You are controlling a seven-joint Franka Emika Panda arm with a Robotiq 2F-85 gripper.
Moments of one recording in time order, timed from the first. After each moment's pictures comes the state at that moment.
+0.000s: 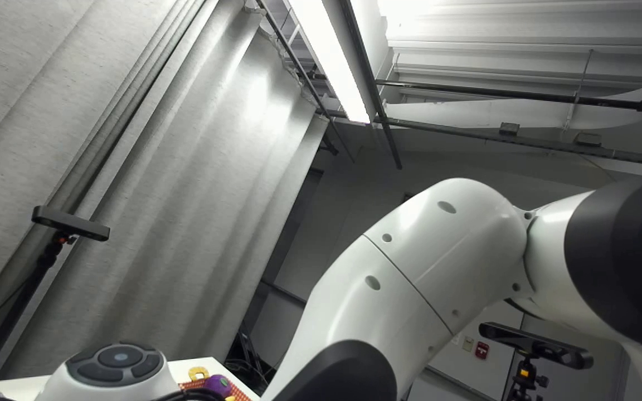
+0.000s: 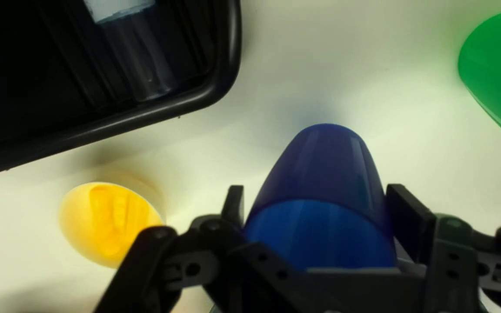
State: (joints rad) arm 0.37 0.40 -0.09 -2.26 -0.30 2.73 0.91
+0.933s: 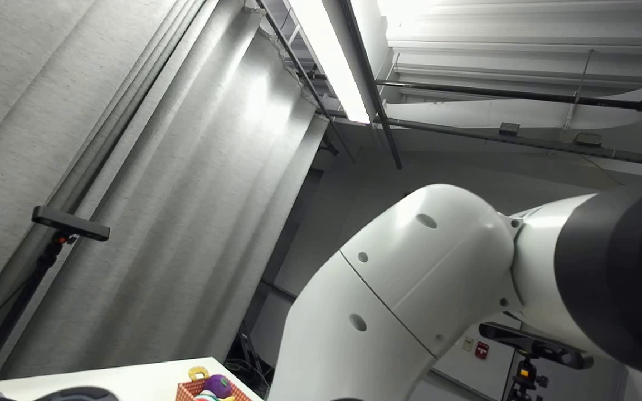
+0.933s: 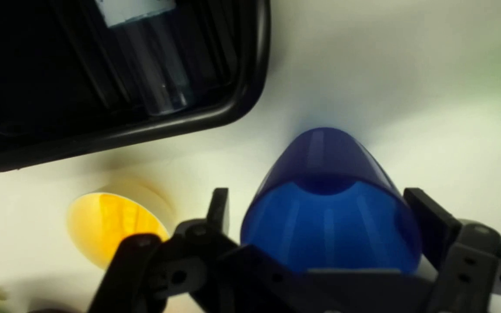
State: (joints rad) arm 0.48 0.46 -0.18 -2.24 -0.47 2.73 1.05
